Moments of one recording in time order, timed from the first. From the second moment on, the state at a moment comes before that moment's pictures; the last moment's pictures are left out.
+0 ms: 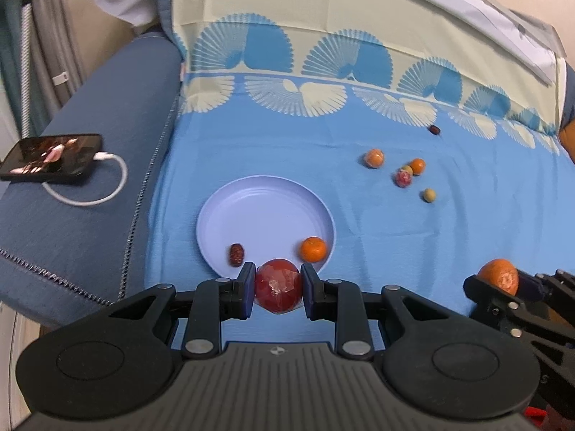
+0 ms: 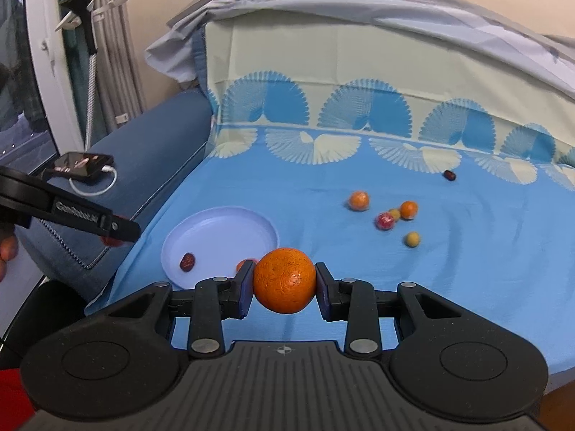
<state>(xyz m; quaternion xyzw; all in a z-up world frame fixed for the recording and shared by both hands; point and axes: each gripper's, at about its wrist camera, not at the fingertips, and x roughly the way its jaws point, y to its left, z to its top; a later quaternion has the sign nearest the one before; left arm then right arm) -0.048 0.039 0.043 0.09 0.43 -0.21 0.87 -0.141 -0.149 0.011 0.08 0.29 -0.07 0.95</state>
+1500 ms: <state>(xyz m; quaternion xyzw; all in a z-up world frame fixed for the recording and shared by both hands) 0.100 0.020 -0.053 0.13 0.53 -0.13 0.83 0.035 -0.133 -0.070 0.06 0.41 -0.01 0.91</state>
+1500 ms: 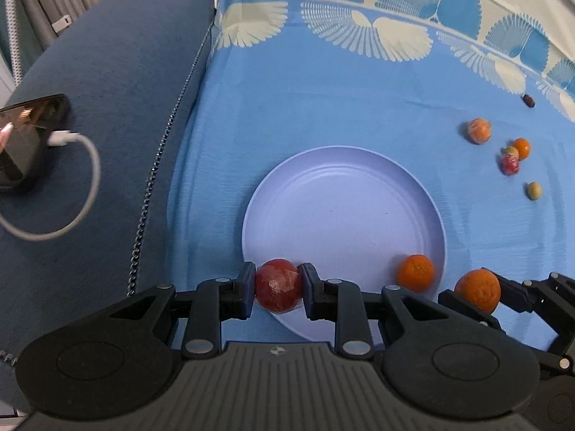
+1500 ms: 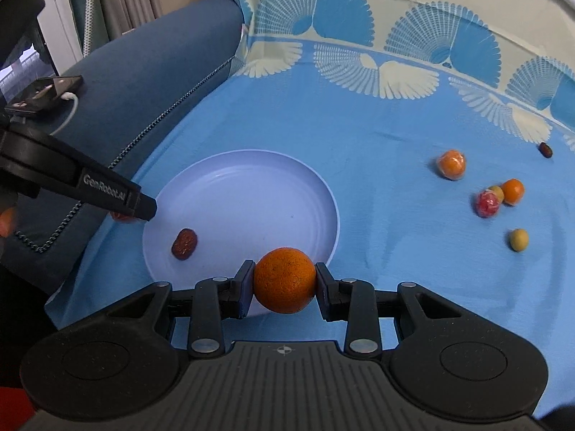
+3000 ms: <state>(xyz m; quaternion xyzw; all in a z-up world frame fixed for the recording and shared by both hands) -0.009 0.063 0.002 0.12 0.50 -0.11 0.85 -0.078 -0.119 -0.019 0.05 0.34 -0.05 0.94</state>
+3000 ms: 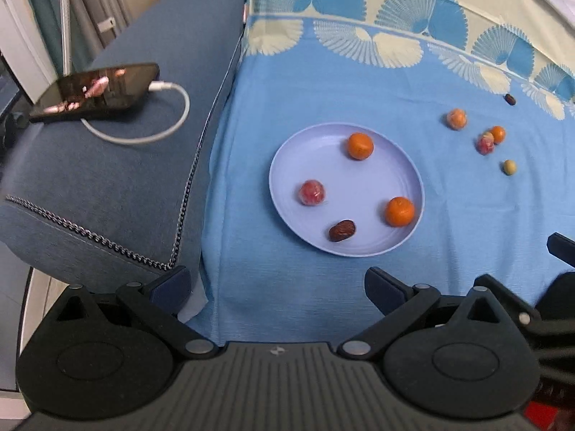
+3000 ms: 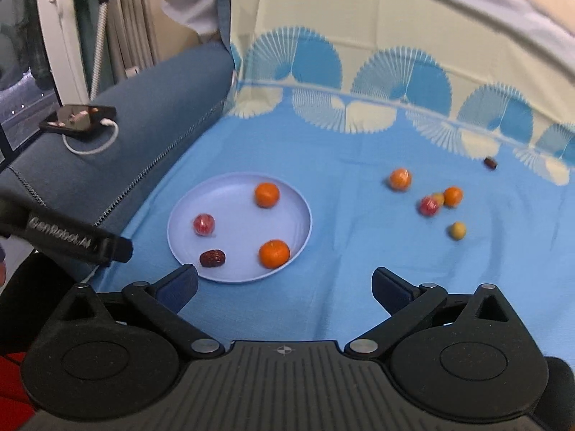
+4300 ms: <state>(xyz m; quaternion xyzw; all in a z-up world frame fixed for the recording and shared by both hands) -0.011 -0.010 0.001 0.17 0.49 -0.14 0.85 -0.075 -0.205 -0.070 0.18 0.35 -0.18 0.90</state>
